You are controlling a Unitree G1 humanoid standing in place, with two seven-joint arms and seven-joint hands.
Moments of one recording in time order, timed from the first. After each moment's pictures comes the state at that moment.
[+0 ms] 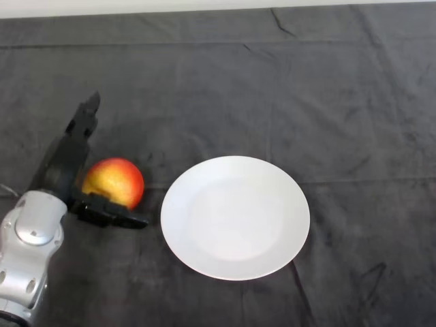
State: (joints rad) left arm -0.36 0.43 -0.12 0.43 0.18 0.02 -0.01; right arm -0.69 -0.67 0.10 1.13 -0.32 0.09 -0.06
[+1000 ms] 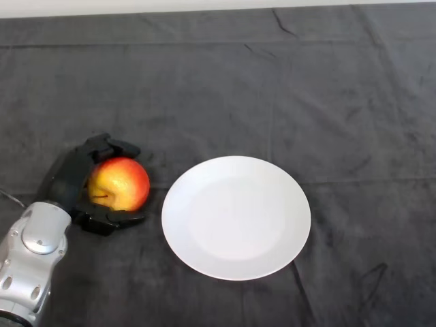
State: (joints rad) left arm -0.37 0.42 -0.14 0.42 0.18 0.00 -0.02; right arm -0.69 -0.67 0.10 1.13 -0.32 0.09 -0.06
